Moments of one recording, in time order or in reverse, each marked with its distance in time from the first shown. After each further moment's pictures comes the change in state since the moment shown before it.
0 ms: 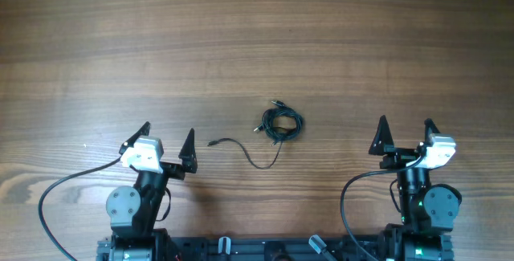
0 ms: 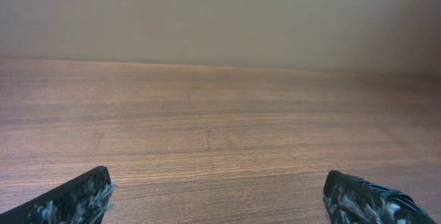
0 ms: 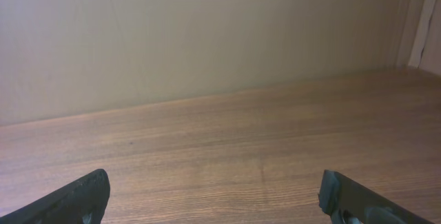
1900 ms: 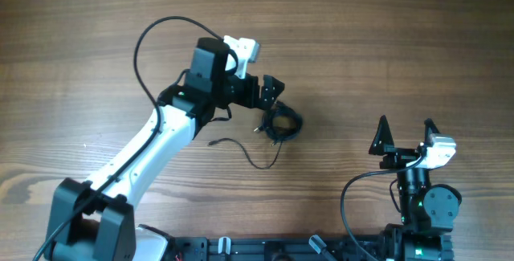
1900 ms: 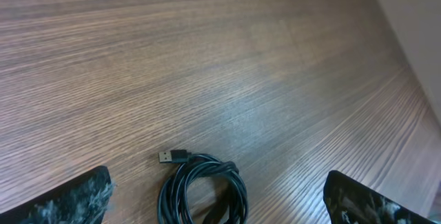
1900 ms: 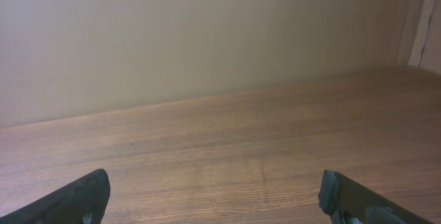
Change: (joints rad) left arm -0.446 1.495 0.993 -0.167 0.215 -0.158; right arm 0.002 -0.004 -0.001 0.000 0.003 0.007
